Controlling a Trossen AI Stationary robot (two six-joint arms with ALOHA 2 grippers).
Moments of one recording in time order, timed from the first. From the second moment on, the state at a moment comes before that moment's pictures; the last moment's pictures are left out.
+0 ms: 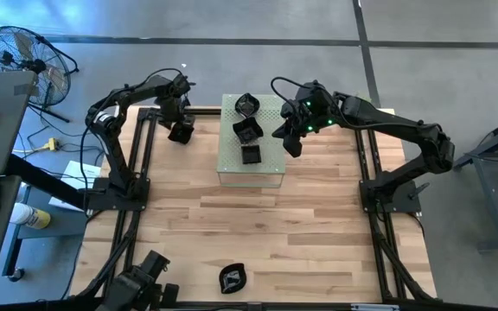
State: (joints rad) left arm 1.11 1.83 1.25 -1.03 -0.06 -0.32; right arm -0.40 1.44 1.41 -0.65 -0.30 0.07
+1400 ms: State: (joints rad) left arm 1.05 1.81 2.12 -1.58 0.36 -0.03; right arm -0.40 1.36 1.41 -0.74 -0.29 0.05
